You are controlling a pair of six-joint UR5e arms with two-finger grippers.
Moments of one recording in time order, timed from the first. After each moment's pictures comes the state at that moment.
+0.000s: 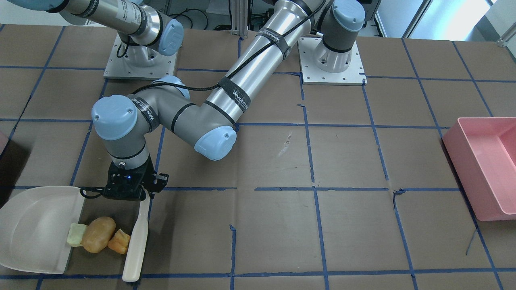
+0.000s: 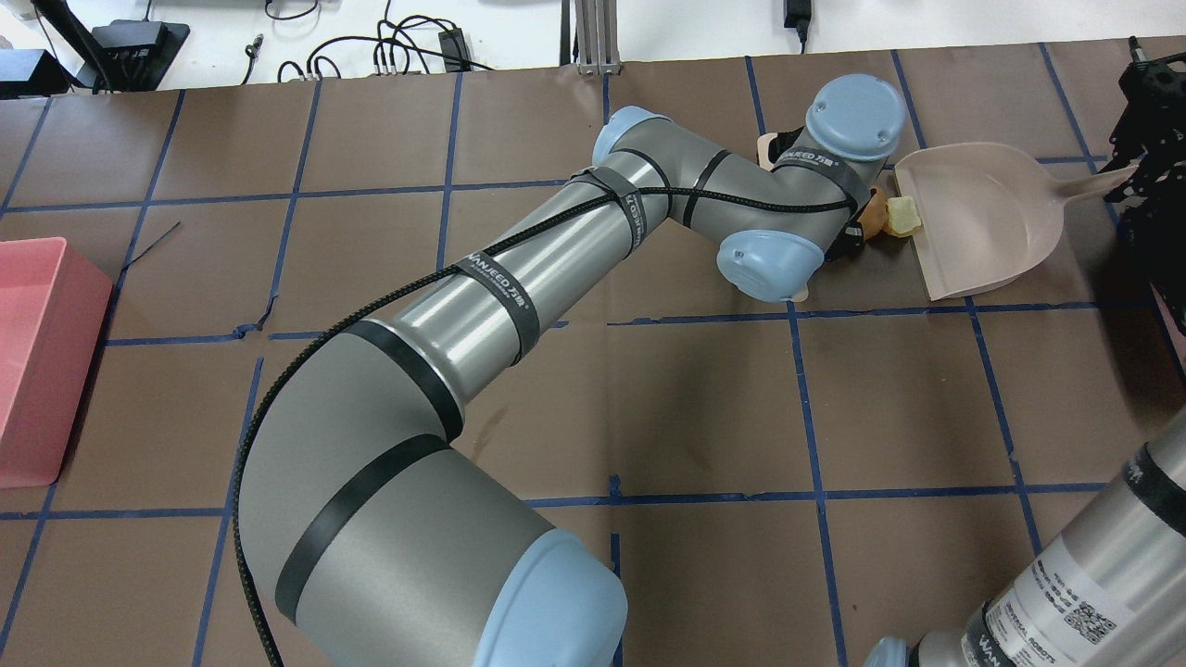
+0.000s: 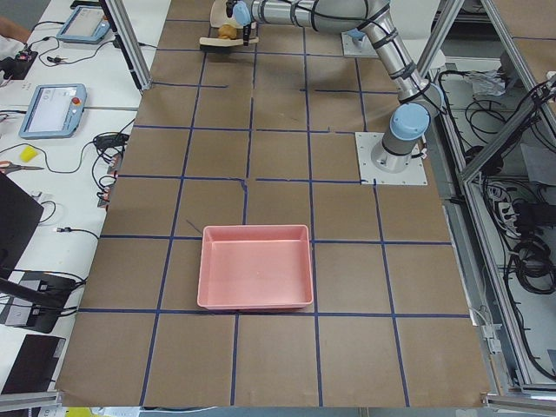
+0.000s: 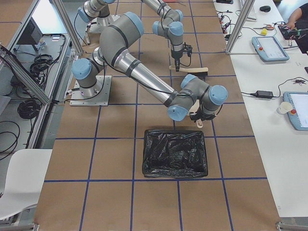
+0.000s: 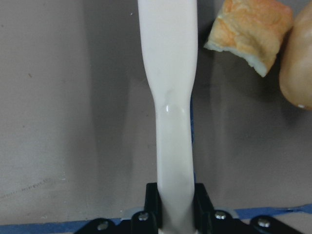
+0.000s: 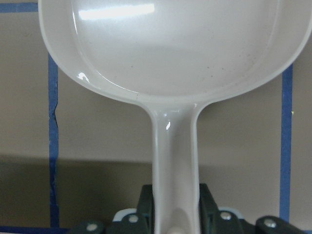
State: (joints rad) left arm -2.24 -2.48 -0.96 -1.13 1.60 -0.61; right arm 0.97 -0.87 1.18 -1.79 -1.49 -2.19
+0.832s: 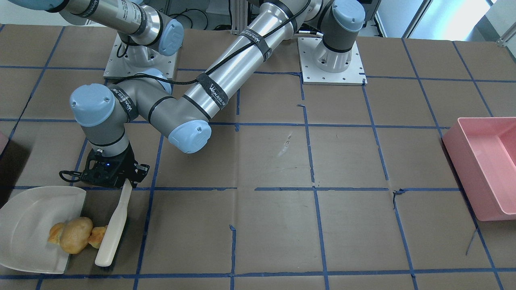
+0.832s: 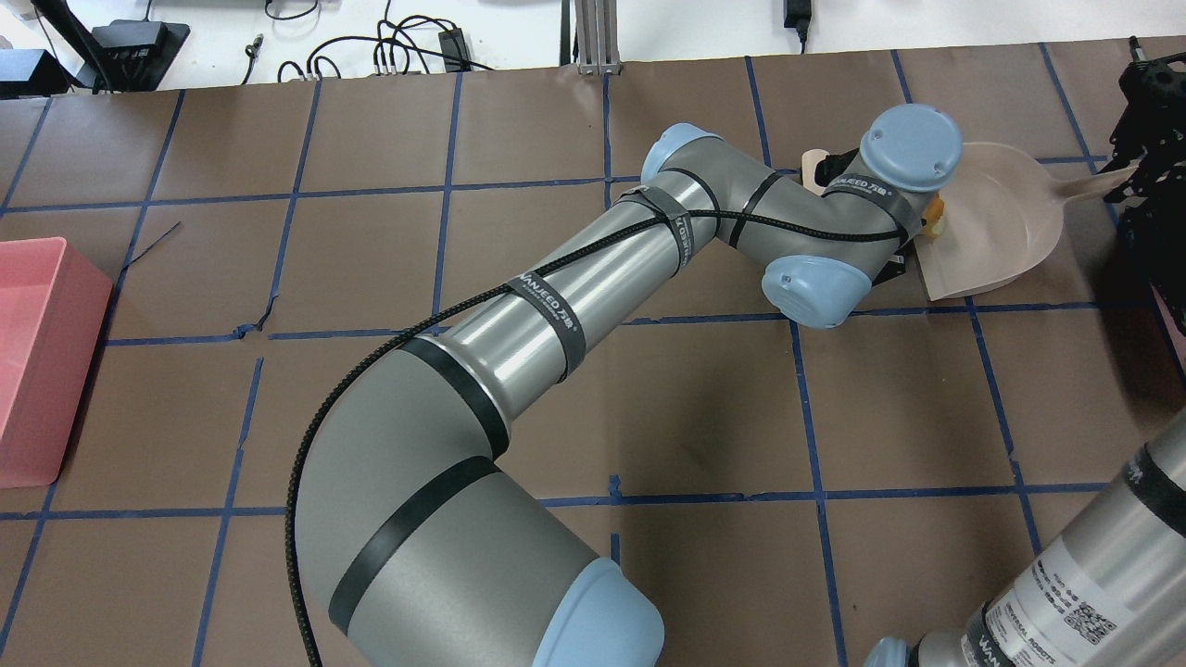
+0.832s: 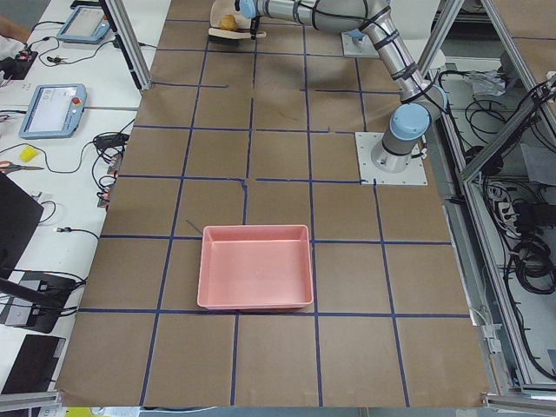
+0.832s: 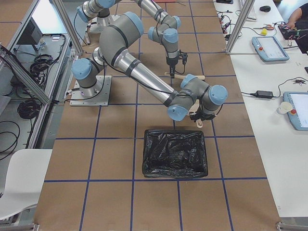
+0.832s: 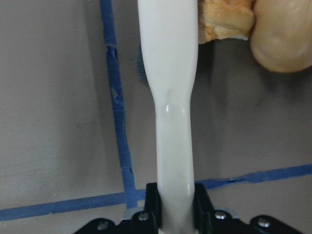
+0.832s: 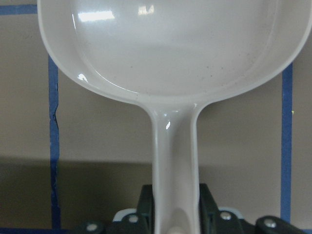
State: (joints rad) left arm -2.31 -2.53 -0.88 -1.15 1.60 -0.60; right arm 0.97 -0.87 1.18 -1.79 -1.49 -2.18
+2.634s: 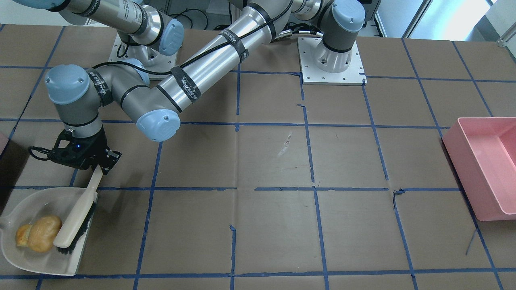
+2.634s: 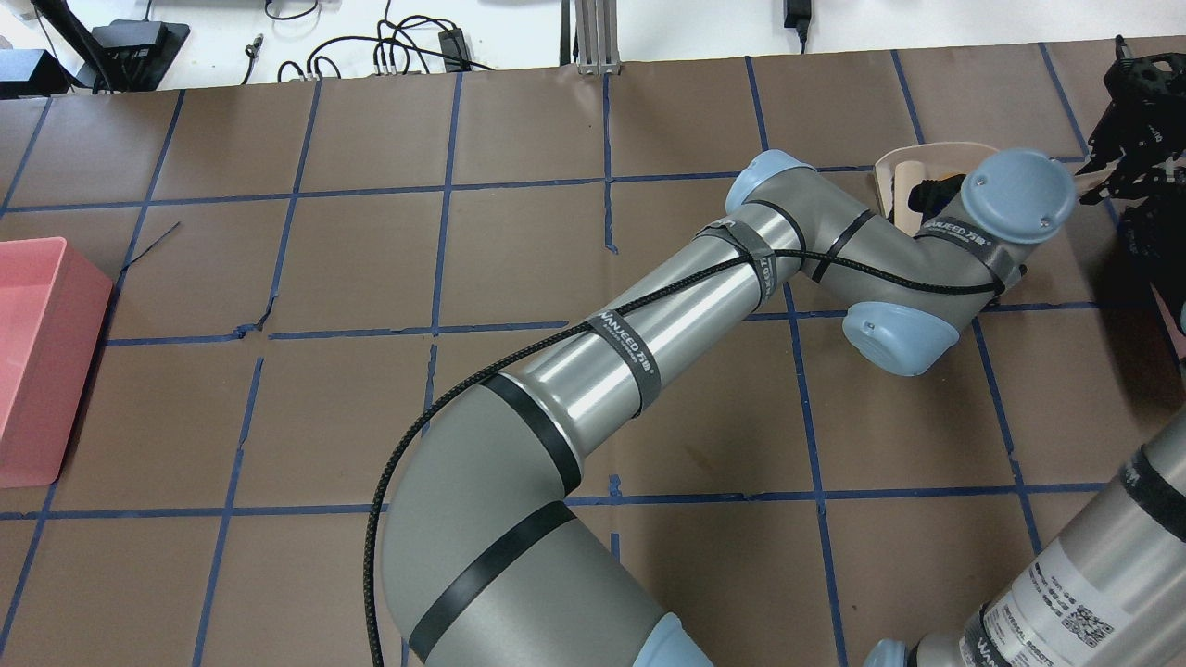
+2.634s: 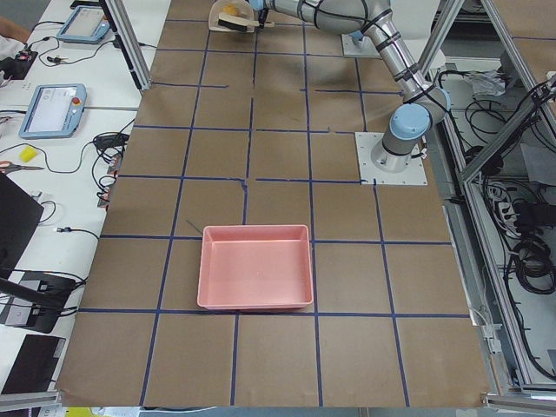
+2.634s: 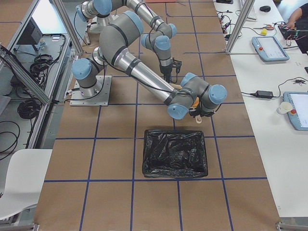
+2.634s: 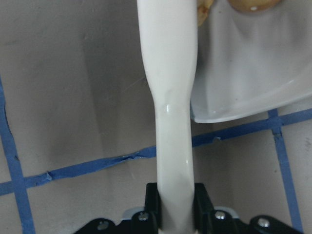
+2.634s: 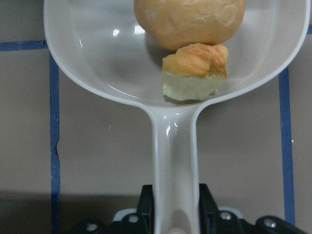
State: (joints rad) left arm -2.40 -2.60 -0.75 -1.13 1.59 -0.62; right arm 0.98 -0.88 1.19 -1.74 -1.42 -2.15
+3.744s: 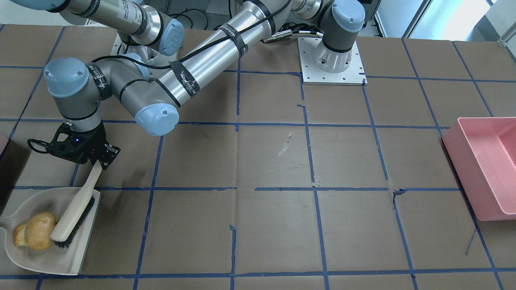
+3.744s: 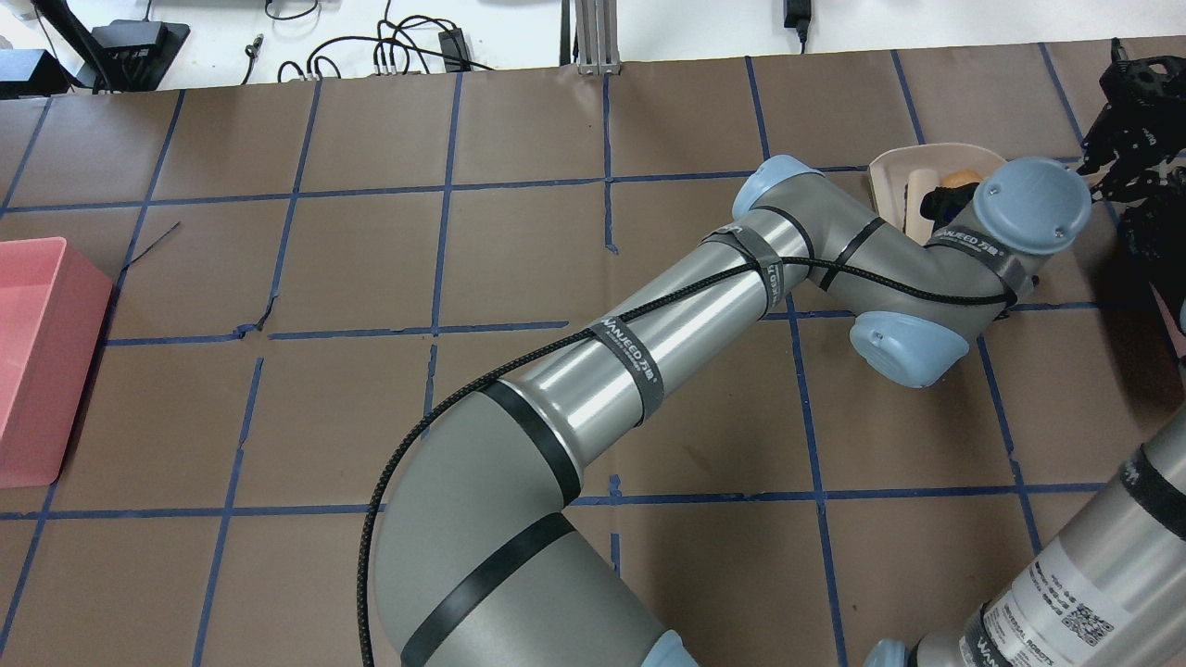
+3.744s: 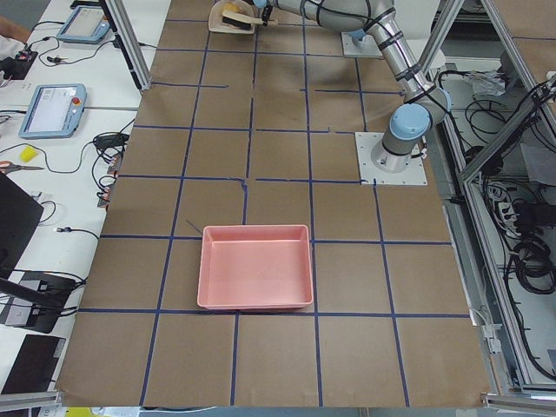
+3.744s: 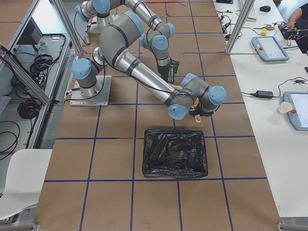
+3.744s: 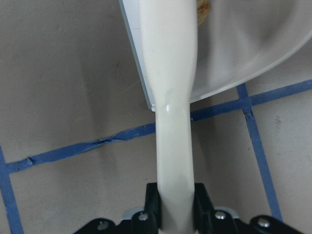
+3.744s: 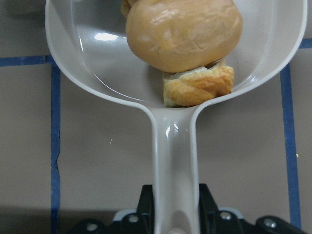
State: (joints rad) left arm -2.40 -2.58 -0.78 -1.13 1.58 -0.58; right arm 0.98 -0.87 1.19 -1.73 -1.41 -2.15
